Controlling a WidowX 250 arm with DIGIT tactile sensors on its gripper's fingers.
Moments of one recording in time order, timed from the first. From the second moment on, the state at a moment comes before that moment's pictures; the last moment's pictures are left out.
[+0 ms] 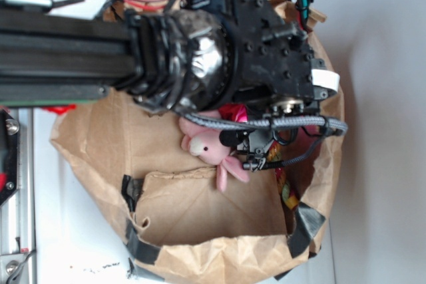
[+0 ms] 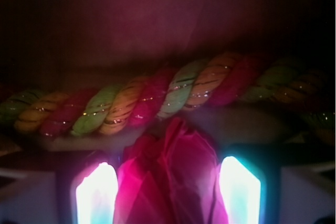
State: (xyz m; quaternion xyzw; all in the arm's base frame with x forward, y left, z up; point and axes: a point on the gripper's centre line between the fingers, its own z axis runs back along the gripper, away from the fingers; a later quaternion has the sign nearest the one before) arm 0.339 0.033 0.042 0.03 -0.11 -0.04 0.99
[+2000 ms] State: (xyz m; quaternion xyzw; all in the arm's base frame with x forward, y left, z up) arm 0.330 0.032 0.041 0.02 -0.14 -0.11 0.98
